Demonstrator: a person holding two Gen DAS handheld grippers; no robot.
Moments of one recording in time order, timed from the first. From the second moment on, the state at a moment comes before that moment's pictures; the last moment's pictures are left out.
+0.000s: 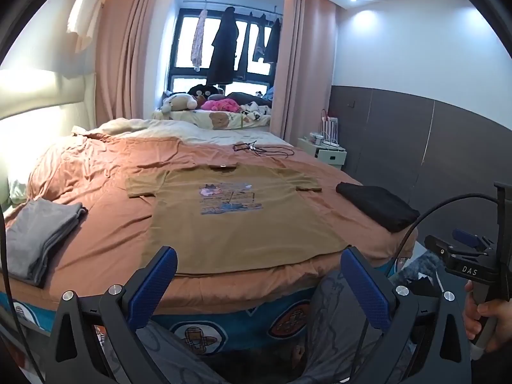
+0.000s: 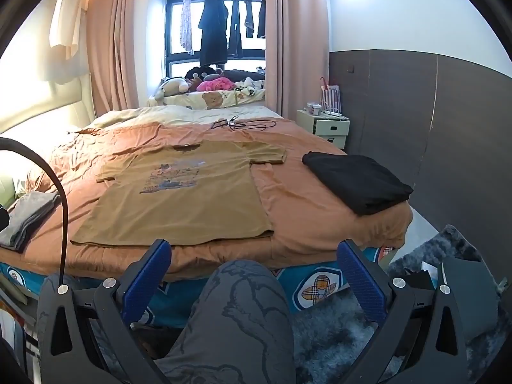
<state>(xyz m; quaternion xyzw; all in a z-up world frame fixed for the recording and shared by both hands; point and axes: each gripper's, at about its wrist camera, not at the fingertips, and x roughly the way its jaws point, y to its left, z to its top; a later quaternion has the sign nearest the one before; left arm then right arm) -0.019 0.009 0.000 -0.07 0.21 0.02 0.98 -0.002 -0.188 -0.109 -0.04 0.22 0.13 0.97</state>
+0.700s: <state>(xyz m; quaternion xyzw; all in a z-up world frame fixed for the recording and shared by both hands) -0.031 0.011 -0.002 -0.07 0.20 0.01 0.98 -0.006 -0.190 -0.107 -0.04 0.22 0.13 0.97</state>
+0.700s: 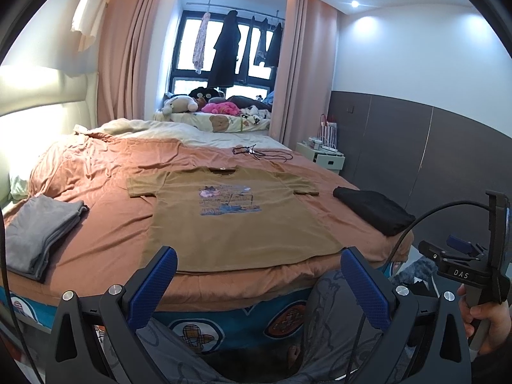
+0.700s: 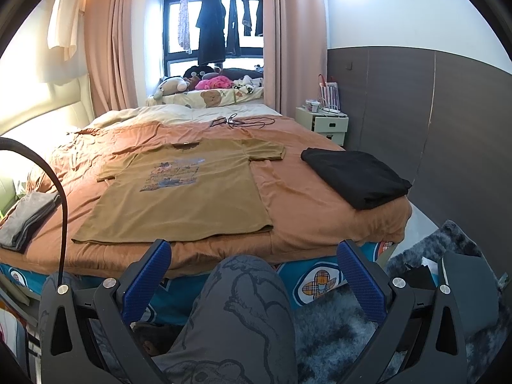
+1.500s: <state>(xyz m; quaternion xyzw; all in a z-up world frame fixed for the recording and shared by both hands) -0.039 0.008 -0.004 -0.07 0.19 0.02 0.98 -0.013 -0.183 -0.110 -0.05 0.21 0.13 0.97</state>
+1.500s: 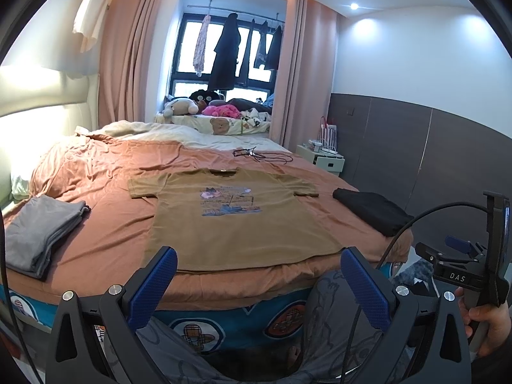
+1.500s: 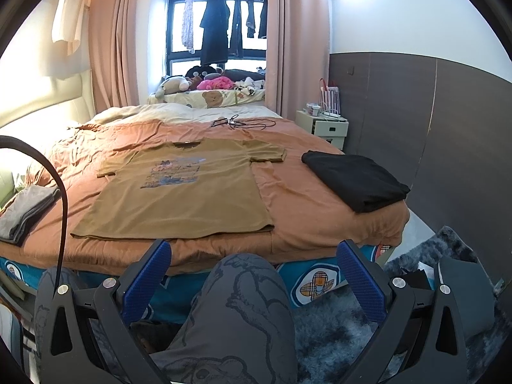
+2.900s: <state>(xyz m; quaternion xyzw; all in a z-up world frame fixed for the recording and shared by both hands) 0.029 0.045 0.030 -0.06 0.20 0.02 0.98 0.050 -0.193 -0.087 -0.03 0.22 0.18 0.96</state>
